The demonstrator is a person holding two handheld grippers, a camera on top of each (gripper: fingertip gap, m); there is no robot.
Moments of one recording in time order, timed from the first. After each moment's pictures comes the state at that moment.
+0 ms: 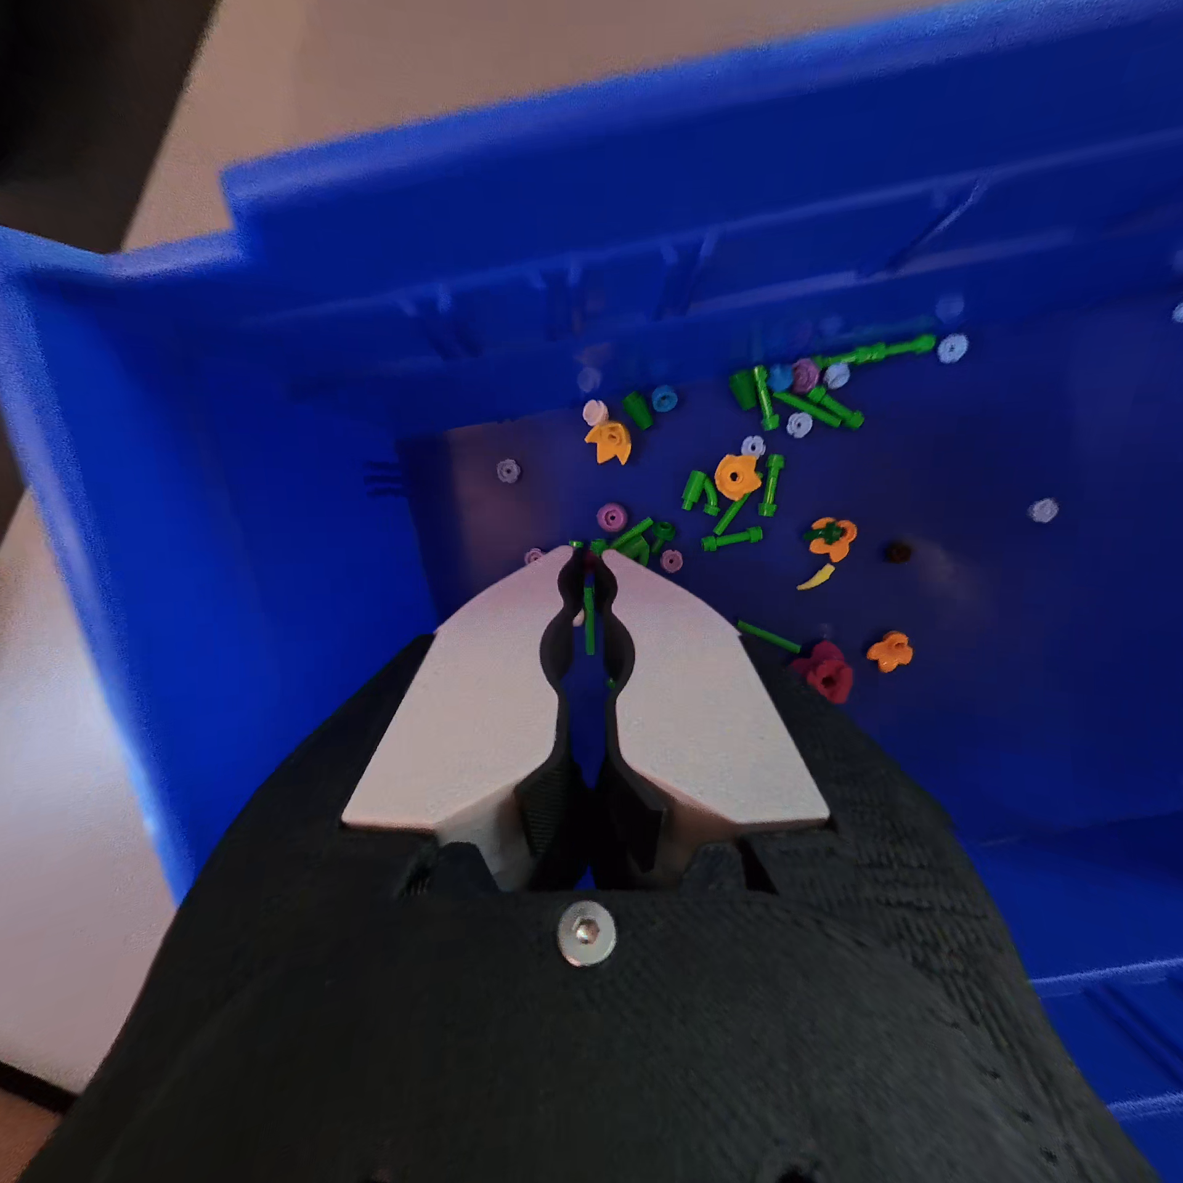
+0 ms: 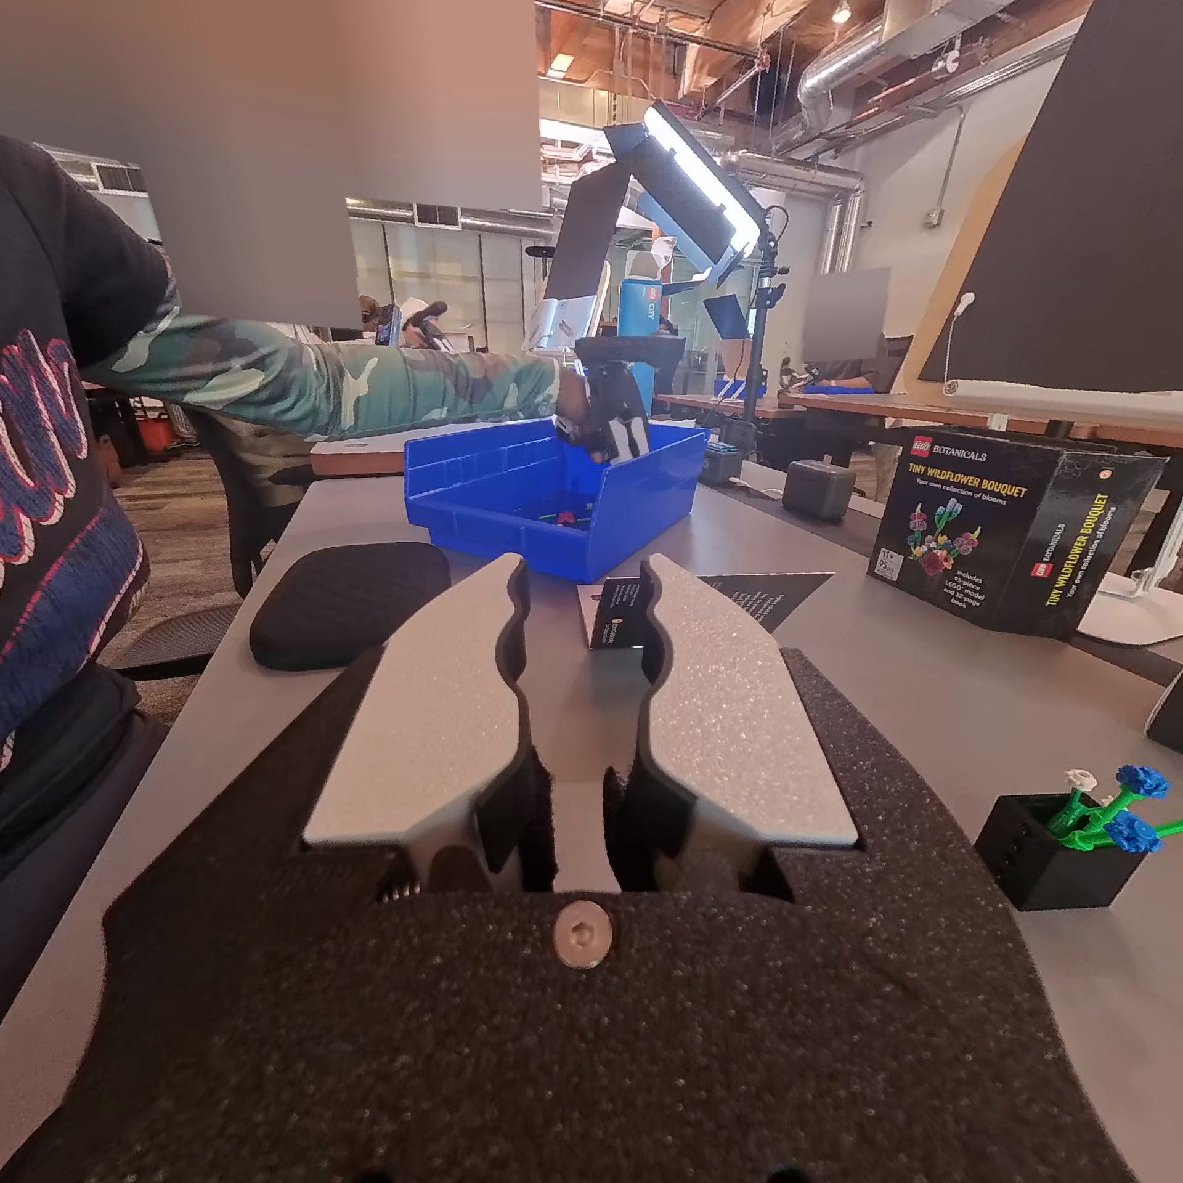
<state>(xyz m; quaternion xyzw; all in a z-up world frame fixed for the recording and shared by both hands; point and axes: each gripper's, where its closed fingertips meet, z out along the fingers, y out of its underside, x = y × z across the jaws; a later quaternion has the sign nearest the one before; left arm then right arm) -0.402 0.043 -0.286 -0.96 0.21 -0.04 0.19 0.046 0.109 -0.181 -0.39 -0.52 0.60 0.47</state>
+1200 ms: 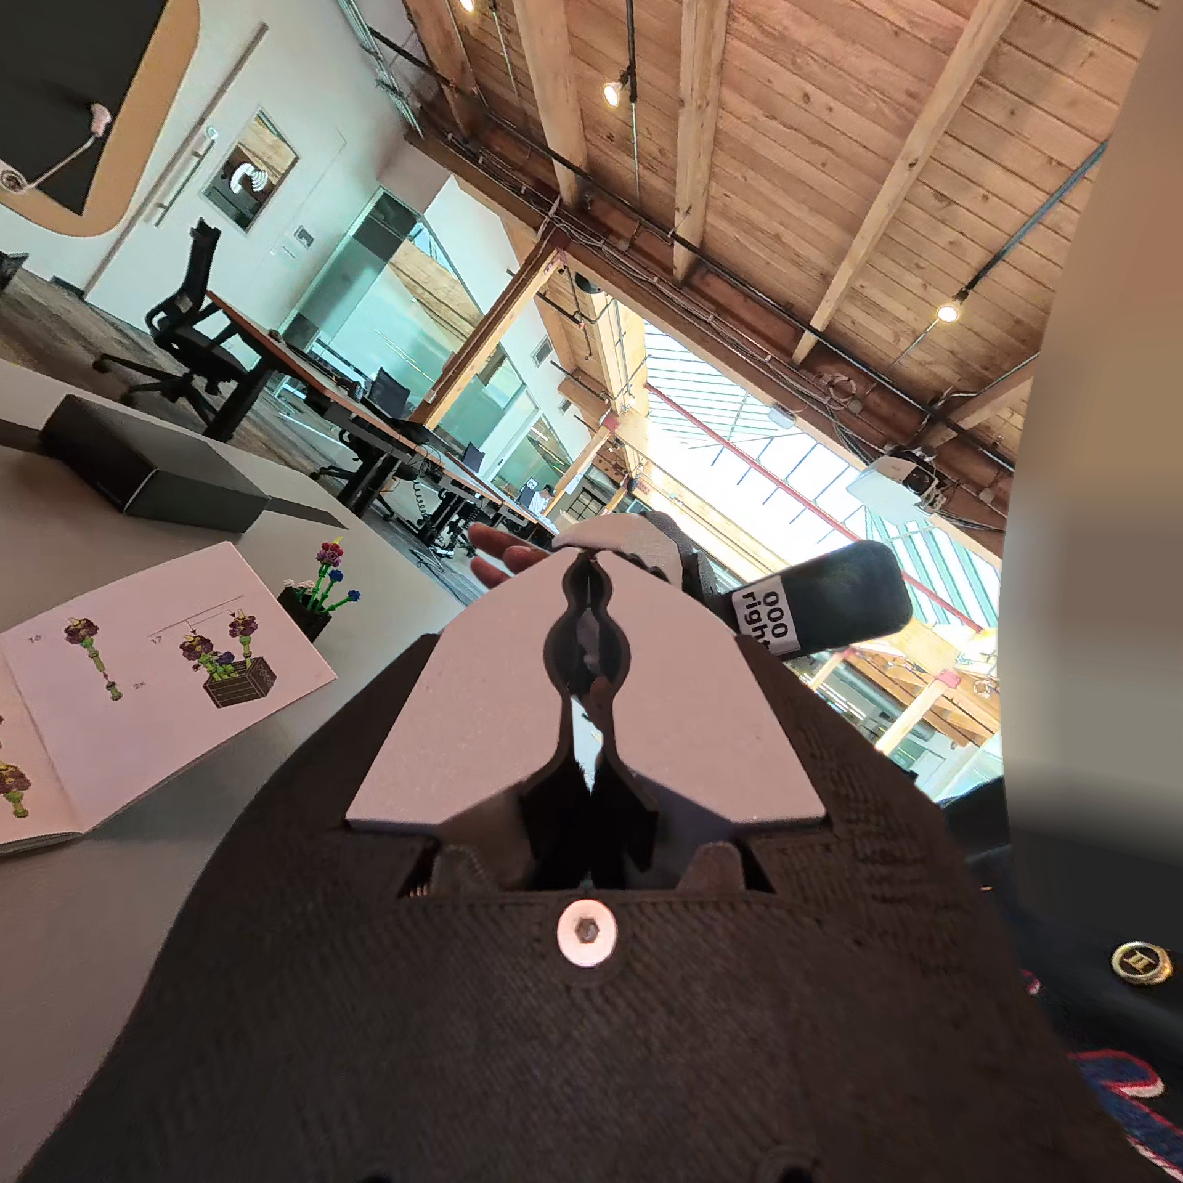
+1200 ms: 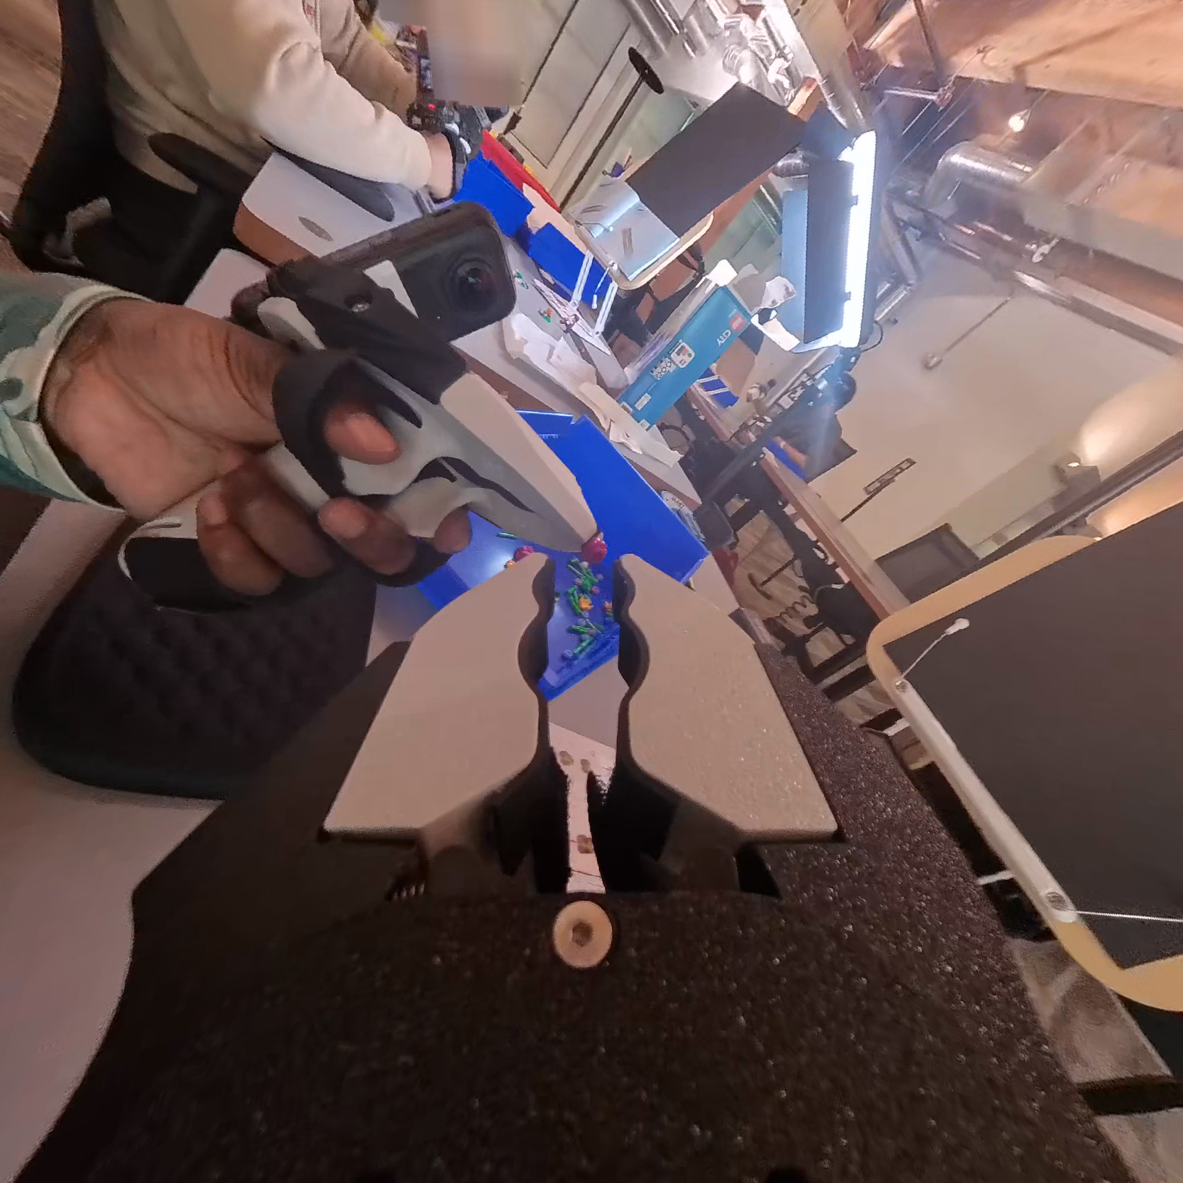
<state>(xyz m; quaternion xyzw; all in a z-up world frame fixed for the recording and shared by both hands) -0.056 -0.012 -0.102 -0.55 -0.08 -0.46 0.69 -0.063 -0.011 -0.109 -0.23 -0.69 0.37 0.58</state>
